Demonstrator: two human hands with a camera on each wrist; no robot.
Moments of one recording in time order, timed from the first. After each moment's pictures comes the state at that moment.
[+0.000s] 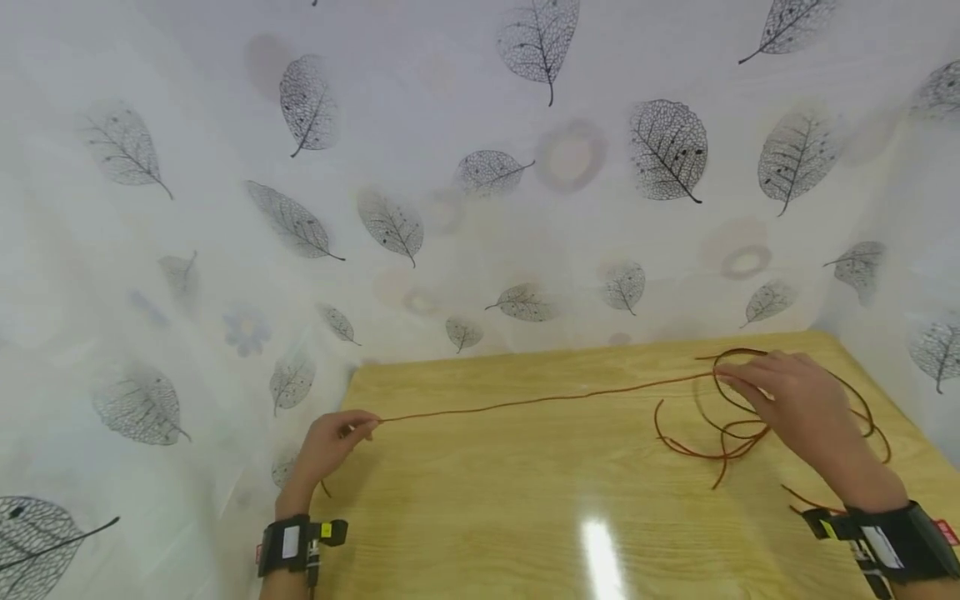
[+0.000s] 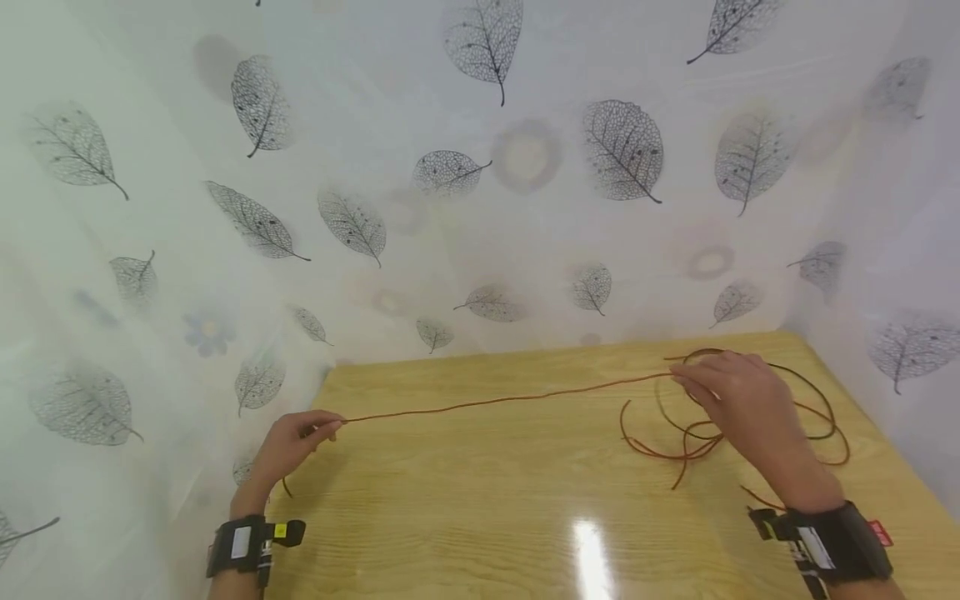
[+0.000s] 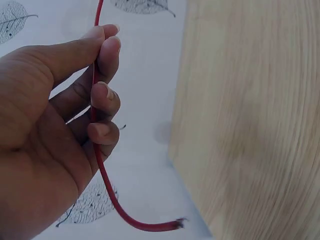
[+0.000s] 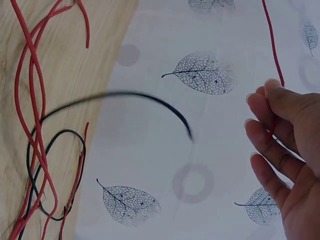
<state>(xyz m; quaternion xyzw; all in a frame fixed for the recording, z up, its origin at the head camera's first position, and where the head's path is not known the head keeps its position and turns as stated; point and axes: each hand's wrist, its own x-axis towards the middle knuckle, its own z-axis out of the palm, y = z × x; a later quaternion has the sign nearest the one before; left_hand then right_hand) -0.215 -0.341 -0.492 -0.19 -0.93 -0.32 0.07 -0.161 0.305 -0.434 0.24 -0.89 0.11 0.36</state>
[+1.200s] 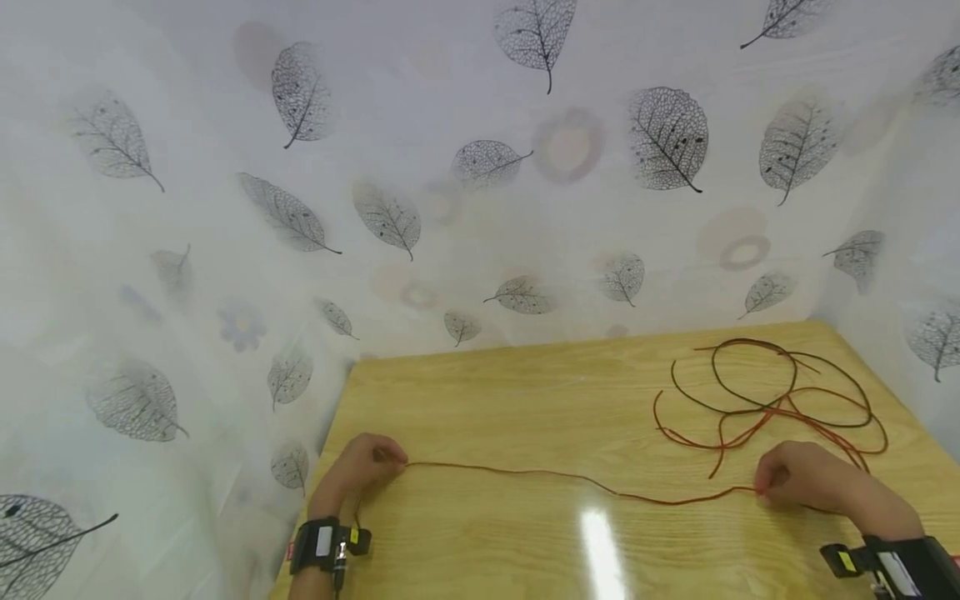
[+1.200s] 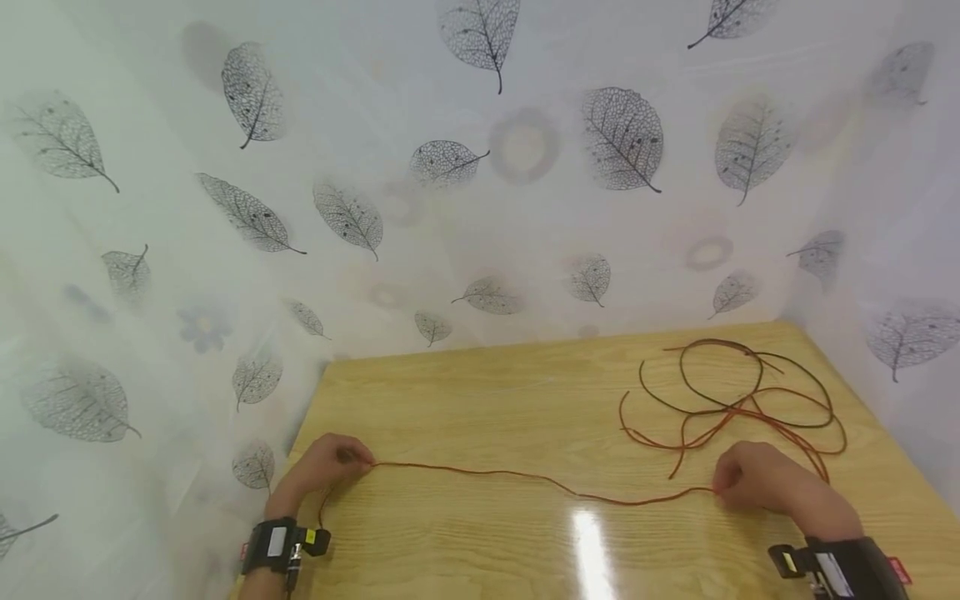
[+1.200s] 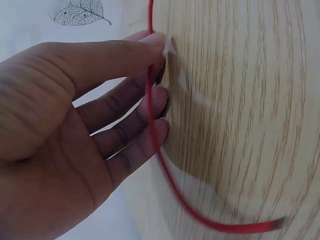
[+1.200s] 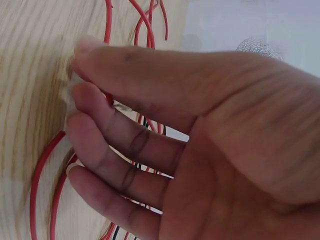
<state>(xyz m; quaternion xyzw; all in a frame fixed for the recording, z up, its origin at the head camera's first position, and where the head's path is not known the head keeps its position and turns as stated) -0.206 -0.319 -0.542 -0.16 -0.93 -0.30 -0.10 -0.128 0.359 -0.519 0.16 -0.92 0.27 -0.22</state>
